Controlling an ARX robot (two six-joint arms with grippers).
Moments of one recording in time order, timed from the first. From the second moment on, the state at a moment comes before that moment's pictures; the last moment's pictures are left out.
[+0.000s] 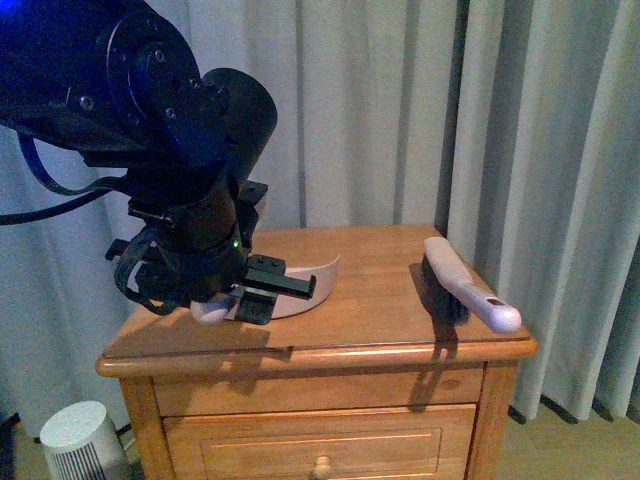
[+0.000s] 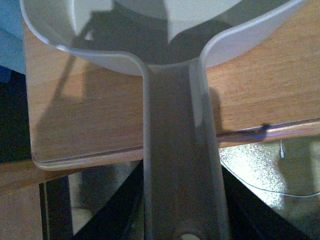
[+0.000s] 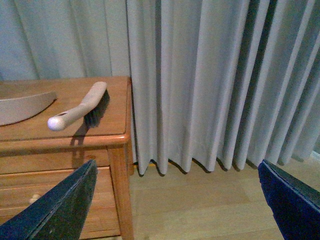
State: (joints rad) left arm -0.38 2.11 1.66 -0.49 -0.27 -0.06; right arm 0.00 0.00 0.02 0.00 0.00 0.00
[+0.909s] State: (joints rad) left arm -0.37 1.67 1.24 0.19 -0.23 0.09; right arm 0.00 0.00 0.02 0.00 0.00 0.00
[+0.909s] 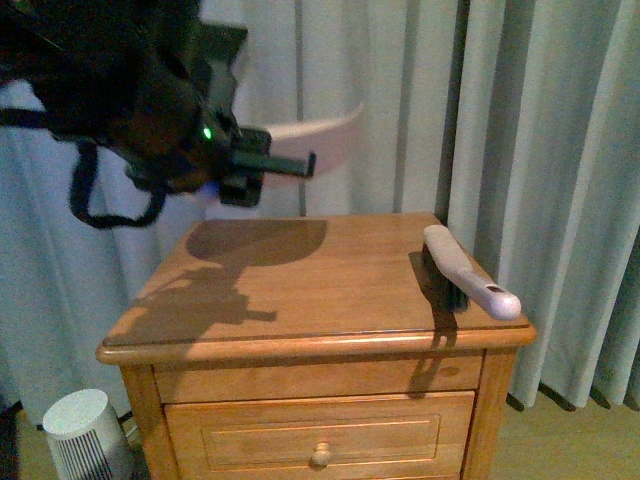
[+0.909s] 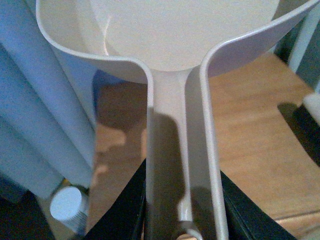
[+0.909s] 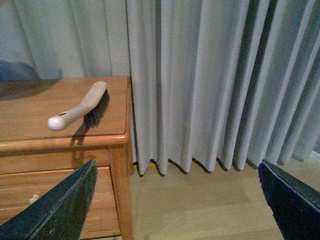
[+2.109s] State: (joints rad) left arm 0.02 0.21 0.26 0.02 0.18 0.07; right arm 0.02 0.01 0.02 0.01 0.06 -0.02
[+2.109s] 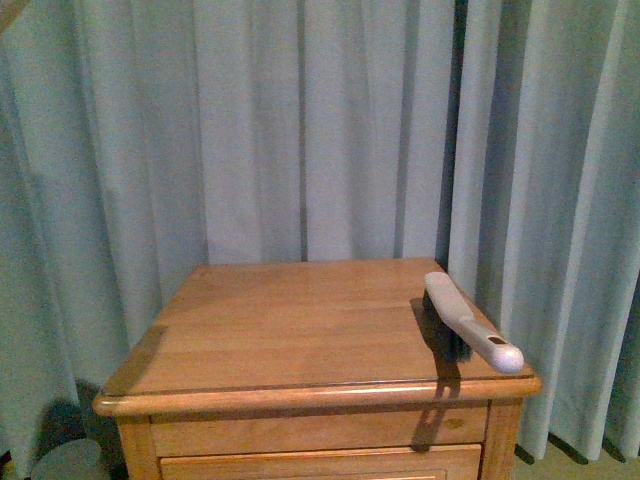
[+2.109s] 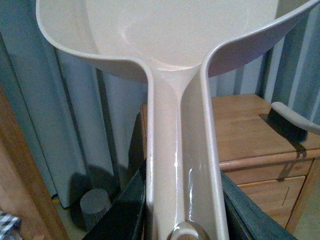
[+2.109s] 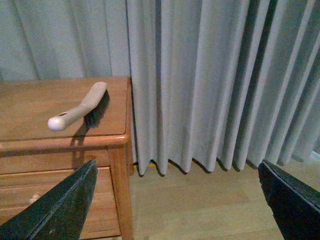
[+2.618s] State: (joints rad) left arm 0.03 0.20 0.26 0.01 0.18 0.05; right arm 0.28 0.97 0.63 0.01 0.35 0.06
